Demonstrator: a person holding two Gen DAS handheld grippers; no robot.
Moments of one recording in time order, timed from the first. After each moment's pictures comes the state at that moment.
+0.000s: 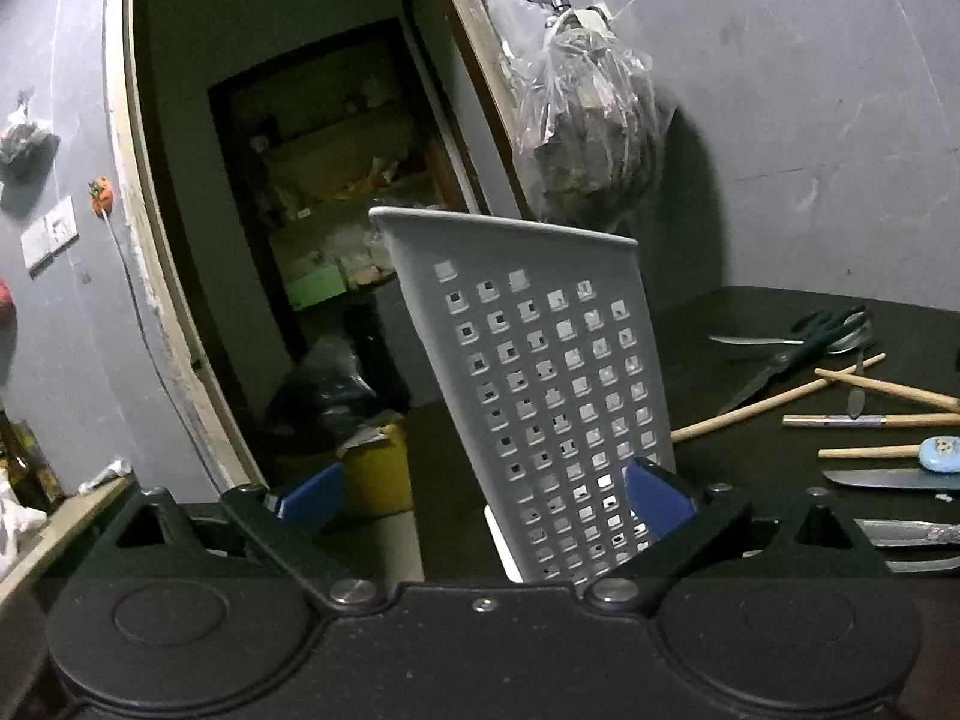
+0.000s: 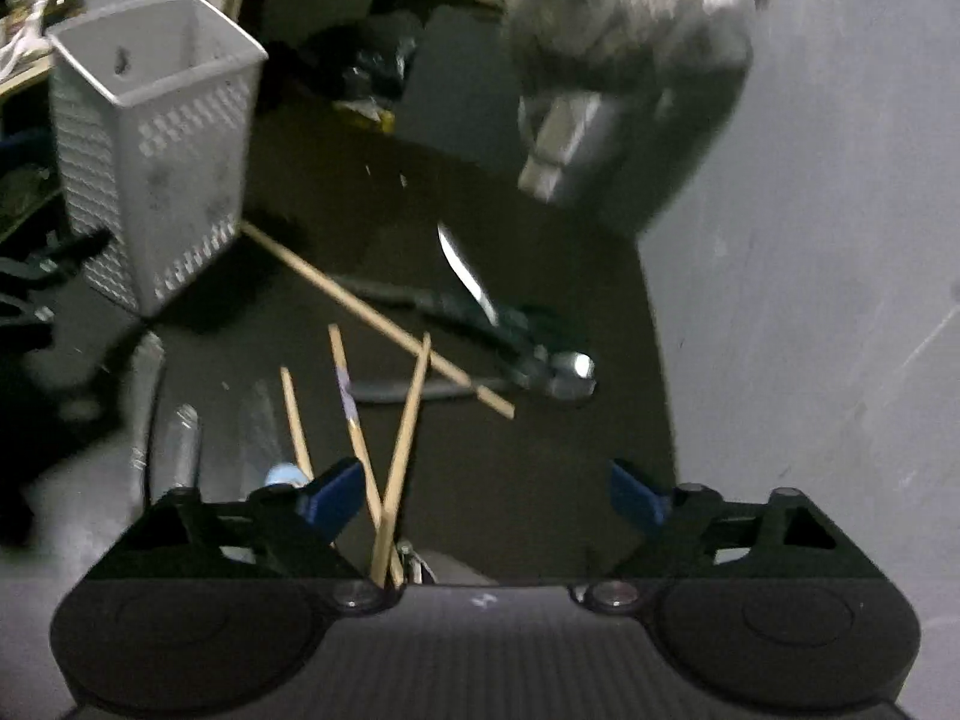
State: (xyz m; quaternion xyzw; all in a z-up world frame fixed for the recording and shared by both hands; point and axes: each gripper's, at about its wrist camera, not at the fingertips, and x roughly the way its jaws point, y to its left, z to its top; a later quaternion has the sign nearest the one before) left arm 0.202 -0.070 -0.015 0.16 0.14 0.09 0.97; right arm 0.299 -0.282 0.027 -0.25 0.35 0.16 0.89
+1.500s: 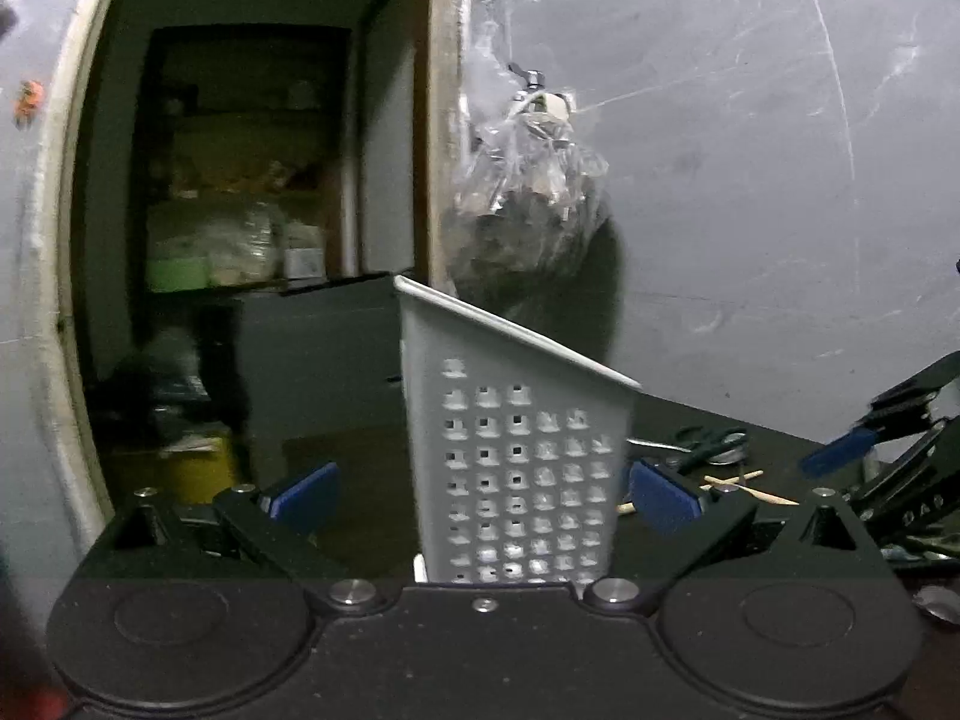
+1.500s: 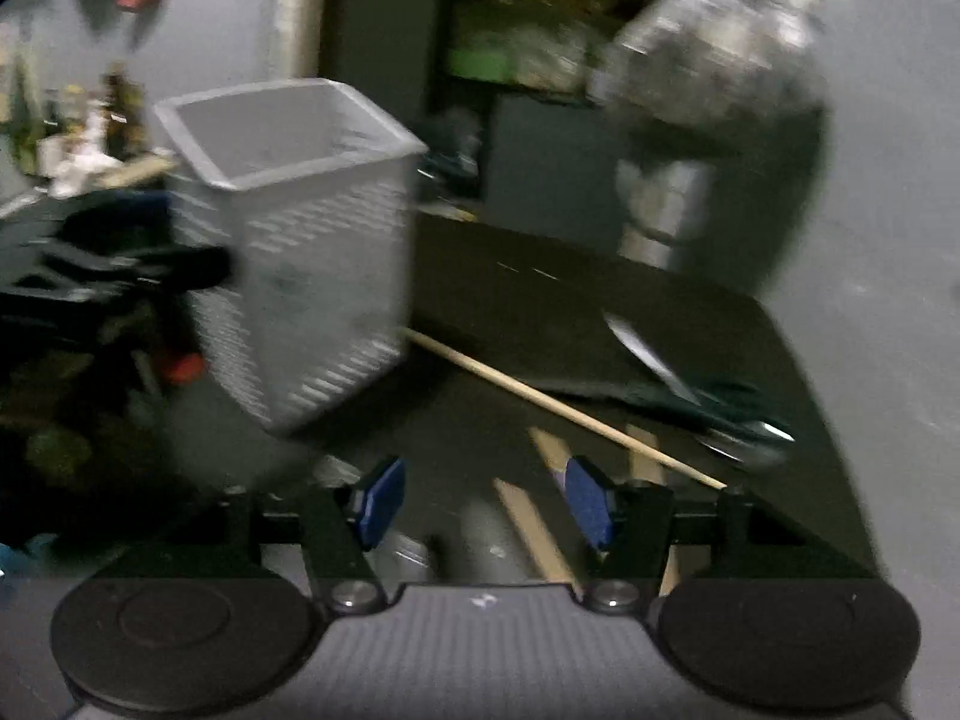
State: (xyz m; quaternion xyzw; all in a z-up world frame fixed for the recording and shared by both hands) left arm 0.184 0.007 -0.002 0.03 0.10 -0.08 0.99; right arm 0.266 -0.232 0.017 -0.17 0.29 0.22 0.92
